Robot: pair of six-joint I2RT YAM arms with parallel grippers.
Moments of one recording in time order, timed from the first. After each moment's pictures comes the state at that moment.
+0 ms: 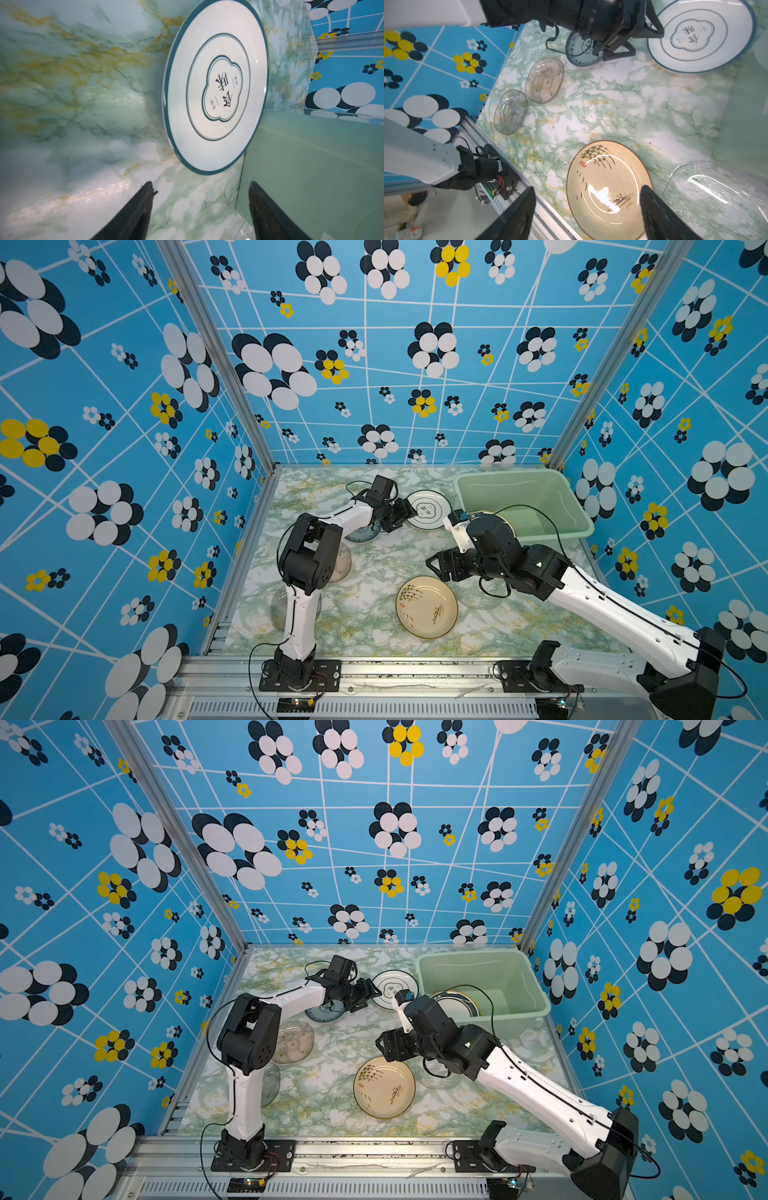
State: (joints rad) left arm -0.43 2.12 1.49 -0.26 0.44 -0.90; right arm 0.88 1.15 1.09 -0.69 -0.03 0.43
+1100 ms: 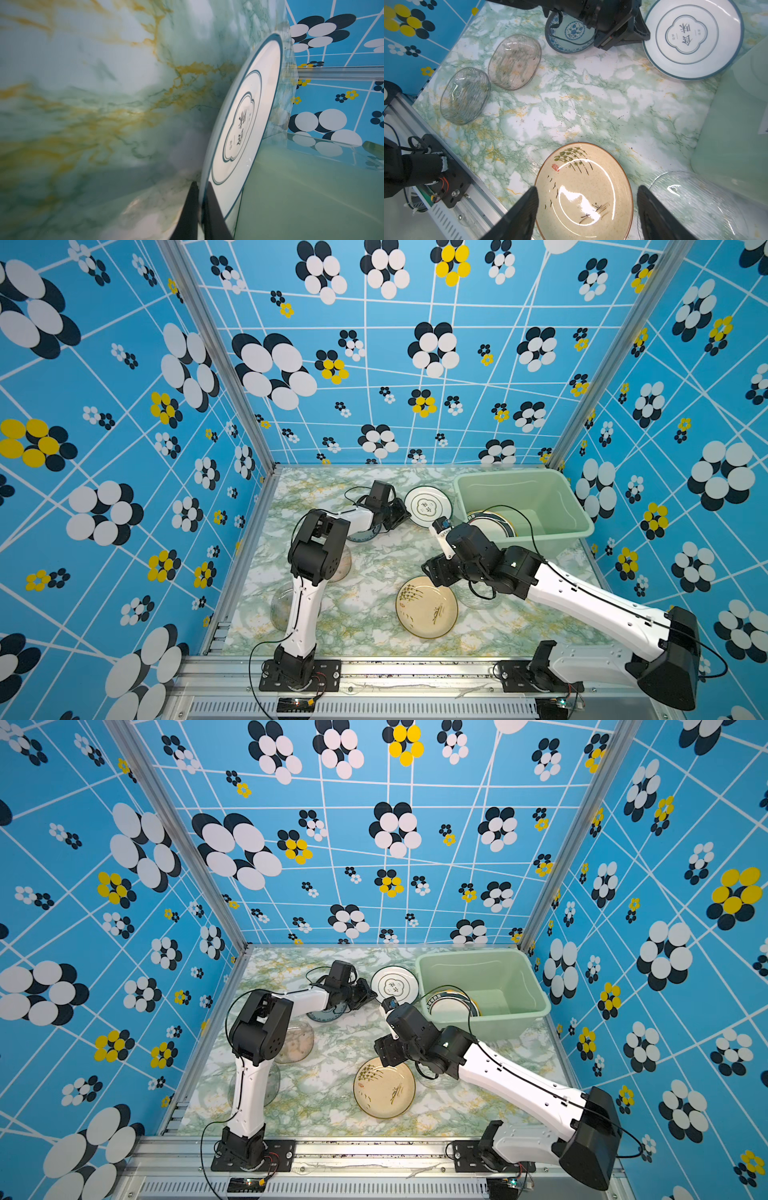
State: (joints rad) left arm -0.41 2.20 1.43 0.00 0.46 -1.01; right arm 0.92 1.24 1.06 -0.66 0.11 0.37
